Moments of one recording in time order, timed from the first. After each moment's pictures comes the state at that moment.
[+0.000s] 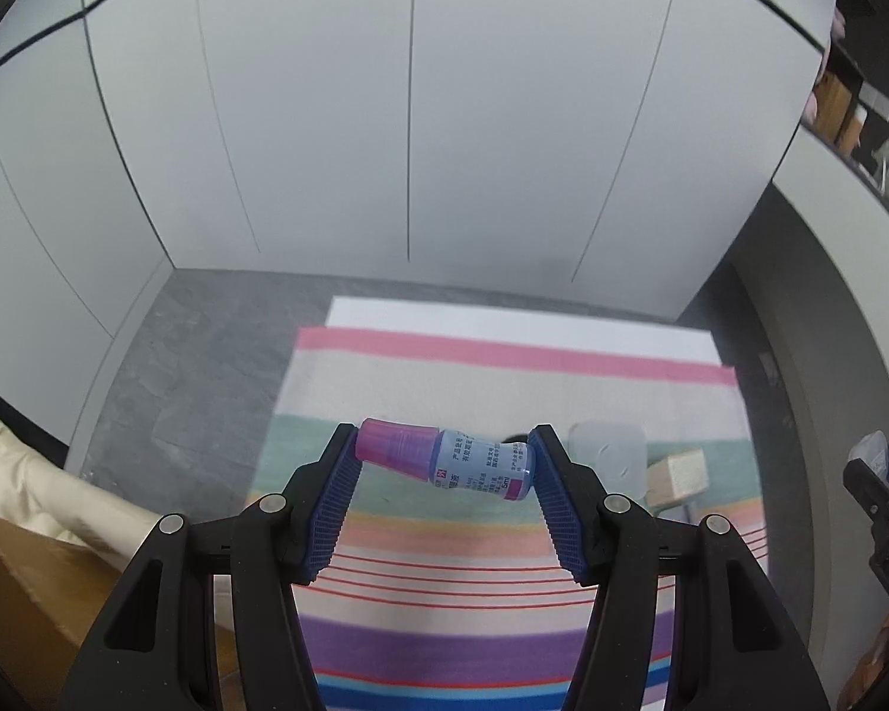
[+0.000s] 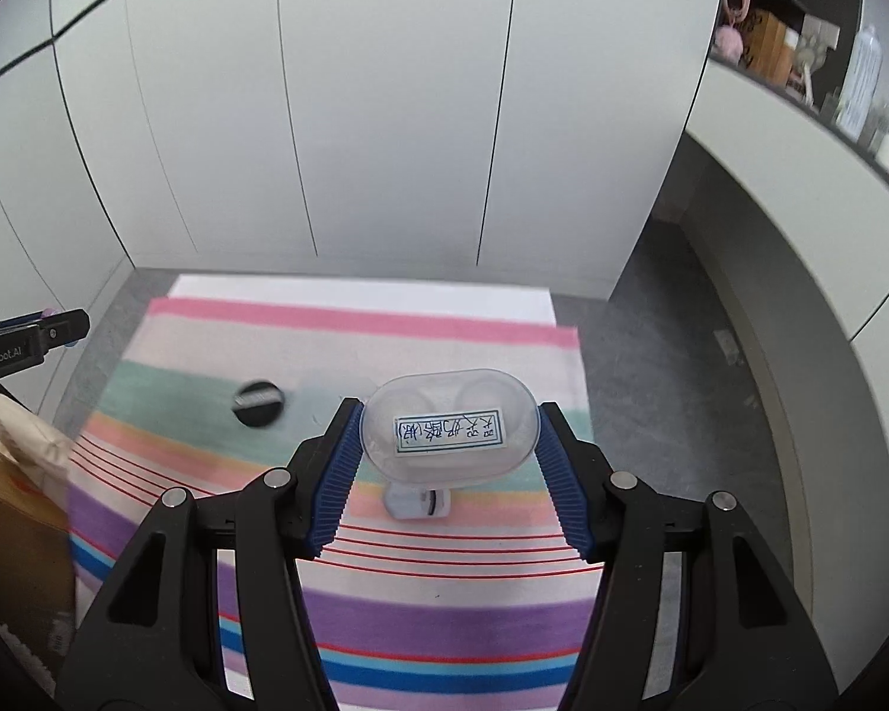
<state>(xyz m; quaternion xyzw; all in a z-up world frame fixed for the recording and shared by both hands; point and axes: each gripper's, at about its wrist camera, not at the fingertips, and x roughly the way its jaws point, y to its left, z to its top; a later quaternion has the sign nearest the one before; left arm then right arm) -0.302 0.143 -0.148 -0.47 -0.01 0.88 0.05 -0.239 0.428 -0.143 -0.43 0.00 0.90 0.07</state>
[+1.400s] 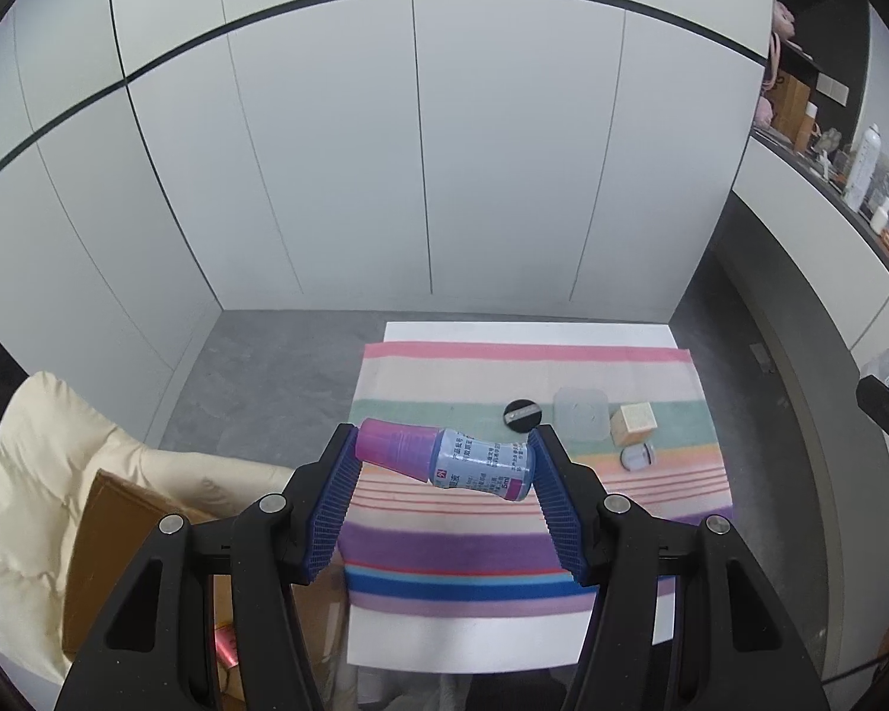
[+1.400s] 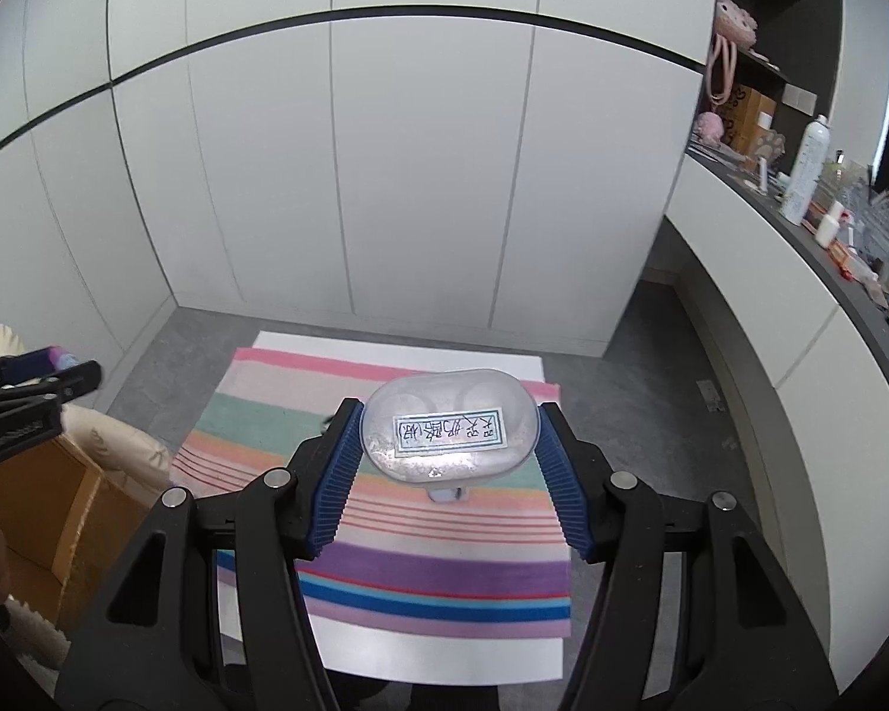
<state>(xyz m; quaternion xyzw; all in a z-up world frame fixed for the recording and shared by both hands) -0.153 0.130 -0.009 -0.43 0.04 0.90 0.04 -0.126 0.382 0.013 -0.37 -0.02 0.93 0.06</state>
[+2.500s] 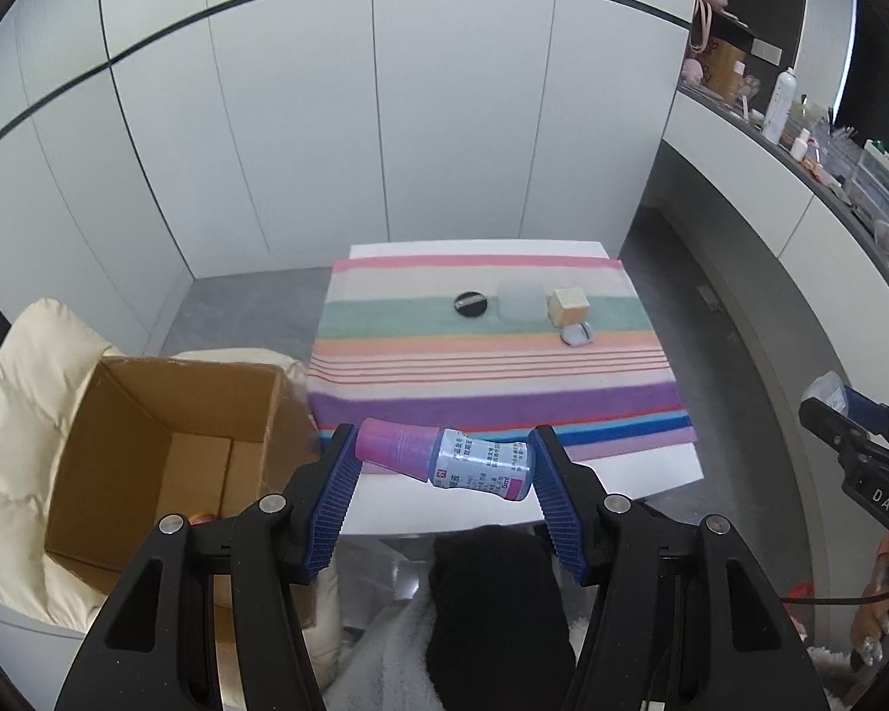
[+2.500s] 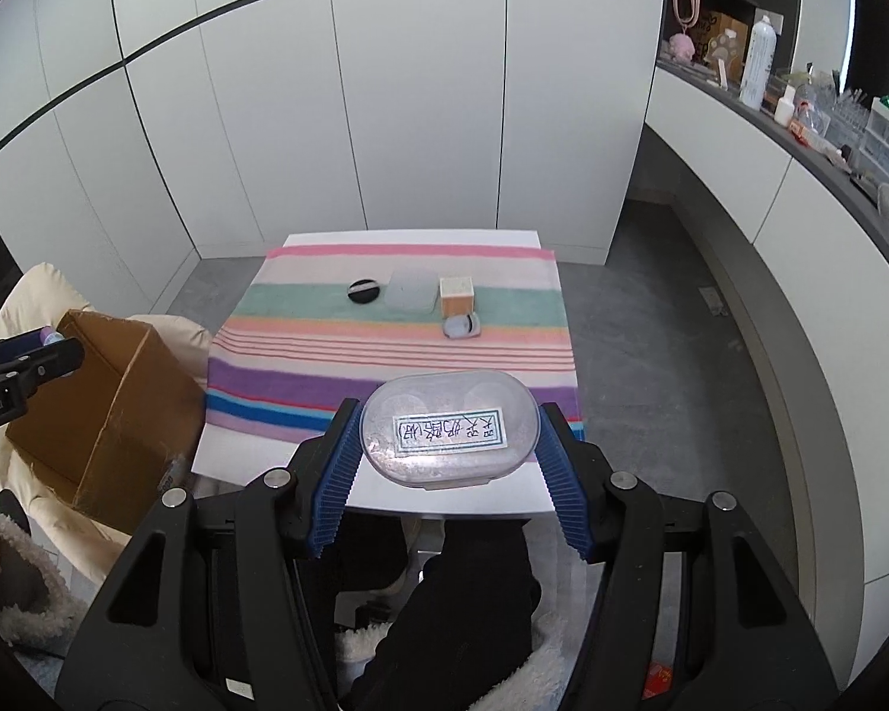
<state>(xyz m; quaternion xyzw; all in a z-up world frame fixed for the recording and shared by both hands) 0.017 0.107 -0.025 -0.44 0.04 0.89 0.10 0.059 0.380 -0.028 -0.42 0.03 0.90 0.05</state>
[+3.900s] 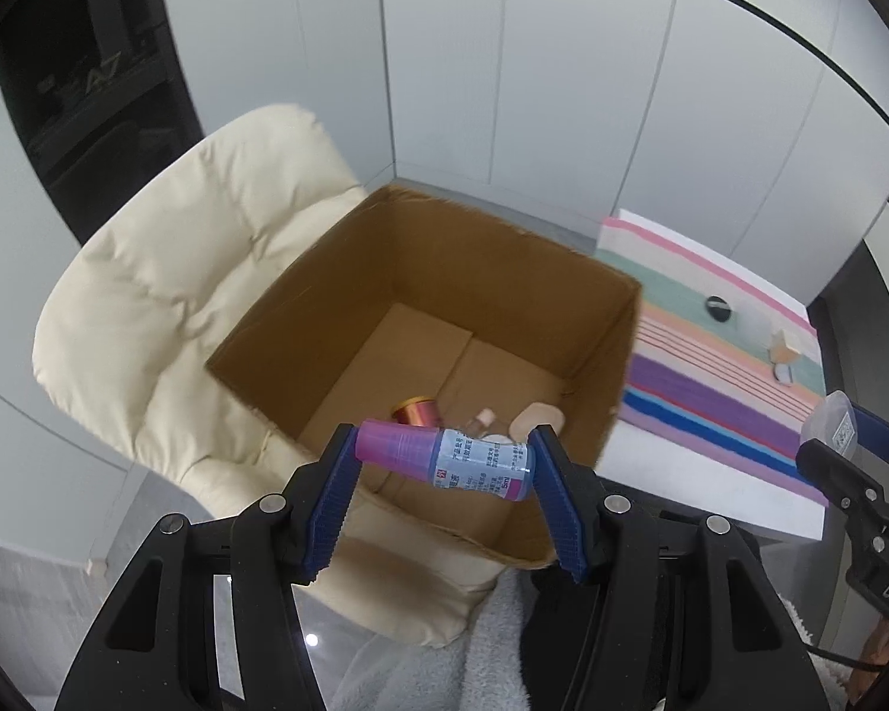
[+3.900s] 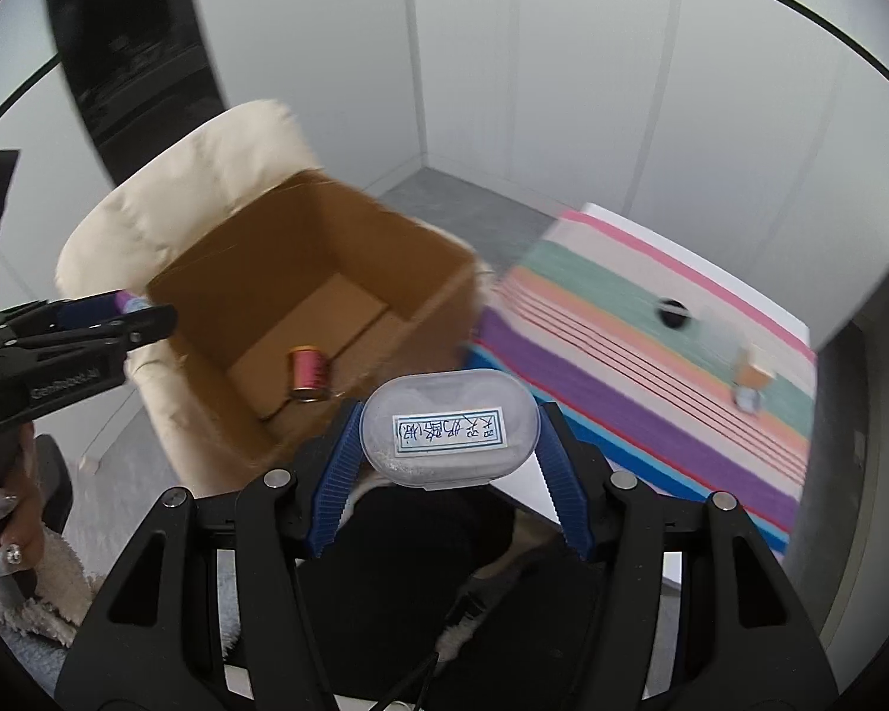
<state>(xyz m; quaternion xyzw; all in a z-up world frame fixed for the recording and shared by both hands) 0.064 -0.141 -0.084 -0.48 -0.07 0.86 -0.13 0.015 0.090 -0.068 -0.45 -0.10 0.86 -0.23</state>
